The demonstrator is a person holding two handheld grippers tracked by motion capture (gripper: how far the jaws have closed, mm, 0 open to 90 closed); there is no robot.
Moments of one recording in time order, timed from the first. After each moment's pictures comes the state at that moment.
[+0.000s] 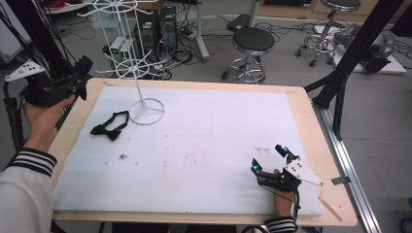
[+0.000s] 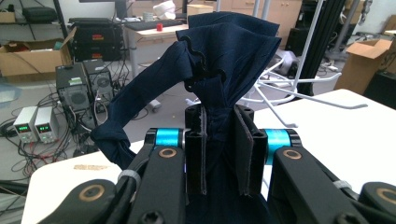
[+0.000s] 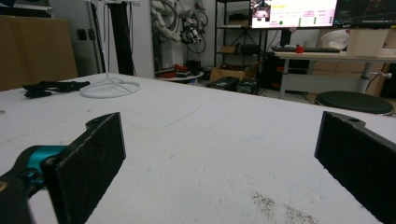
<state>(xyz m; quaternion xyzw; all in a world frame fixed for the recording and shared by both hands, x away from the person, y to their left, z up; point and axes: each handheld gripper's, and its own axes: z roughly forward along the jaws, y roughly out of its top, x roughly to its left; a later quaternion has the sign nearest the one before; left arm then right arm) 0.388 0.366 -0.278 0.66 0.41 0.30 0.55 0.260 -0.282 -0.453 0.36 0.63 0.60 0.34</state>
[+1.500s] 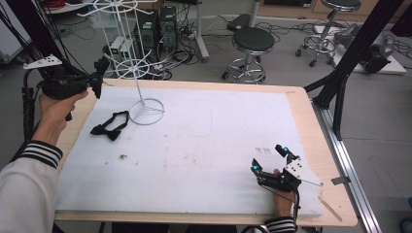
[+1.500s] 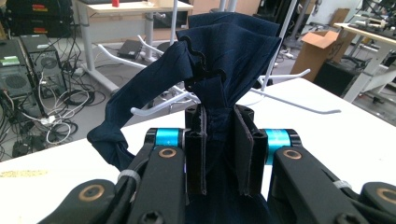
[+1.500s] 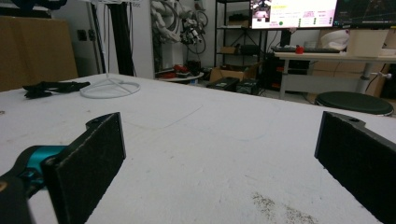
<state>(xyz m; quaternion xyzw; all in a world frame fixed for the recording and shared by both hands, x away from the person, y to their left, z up) 0.418 0.347 -0.282 0.69 0.40 0.21 0.57 0.260 -0.282 -0.453 0.36 0.63 0.60 0.34</state>
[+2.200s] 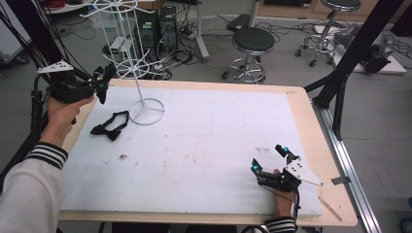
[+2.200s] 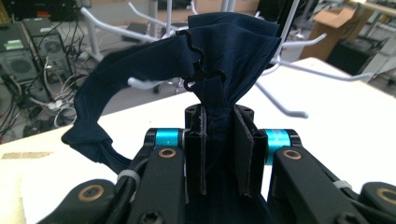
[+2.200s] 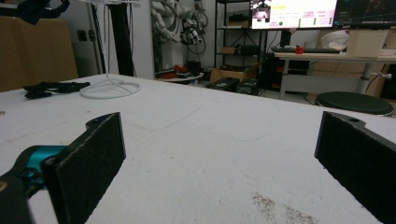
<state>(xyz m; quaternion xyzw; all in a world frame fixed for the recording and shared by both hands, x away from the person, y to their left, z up) 0.423 0.336 -0.298 0.71 0.41 0.21 0.53 0.259 -0.282 -0.453 0.37 0.62 0.60 0.34</state>
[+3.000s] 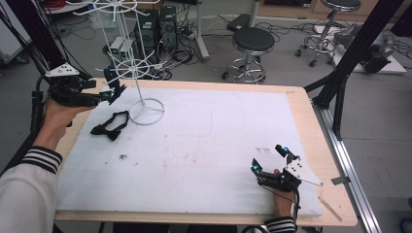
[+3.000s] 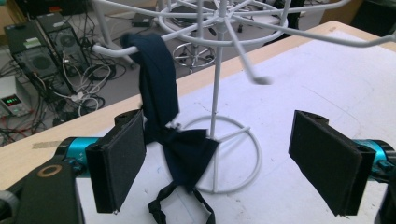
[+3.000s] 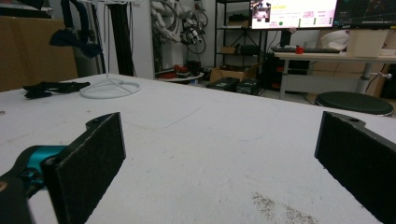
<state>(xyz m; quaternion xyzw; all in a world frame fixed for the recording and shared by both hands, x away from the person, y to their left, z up) 0.412 0.330 -0.296 0.74 0.39 0.24 0.49 0.260 -0.282 -0.453 0.36 0.62 0.60 0.34</state>
